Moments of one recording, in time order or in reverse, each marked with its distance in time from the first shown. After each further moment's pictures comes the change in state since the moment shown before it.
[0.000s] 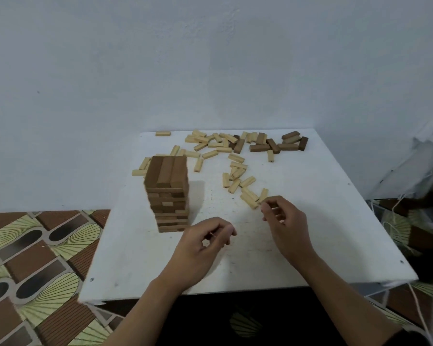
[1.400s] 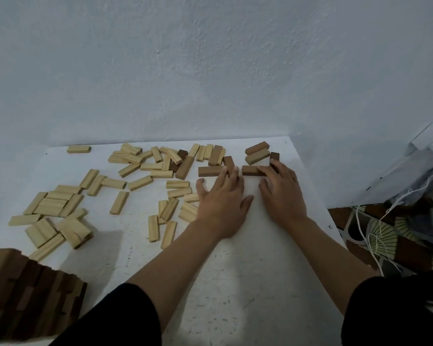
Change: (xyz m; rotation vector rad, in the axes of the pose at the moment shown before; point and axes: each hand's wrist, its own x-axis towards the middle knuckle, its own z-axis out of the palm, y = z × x) left_hand 0.294 -0.049 0.153 1.024 -0.273 -0.096; right_hand 0.236 0.152 -0.060 -0.568 -0.074 -0.058
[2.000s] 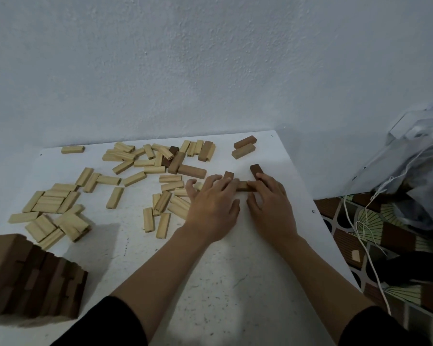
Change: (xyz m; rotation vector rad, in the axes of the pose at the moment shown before) left_hand -0.042 0.008 -0.003 -0.101 0.253 0.064; right_hand -0.064 -0.014 -0.006 0.074 0.055 -0.012
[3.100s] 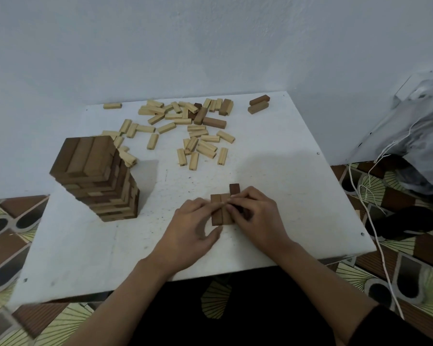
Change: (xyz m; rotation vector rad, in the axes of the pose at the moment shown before) left_hand -0.218 -0.036 -0.040 -0.407 -0.003 0.056; right_hand -0.165 -0.094 -0.010 0.303 -0.021 -0.245
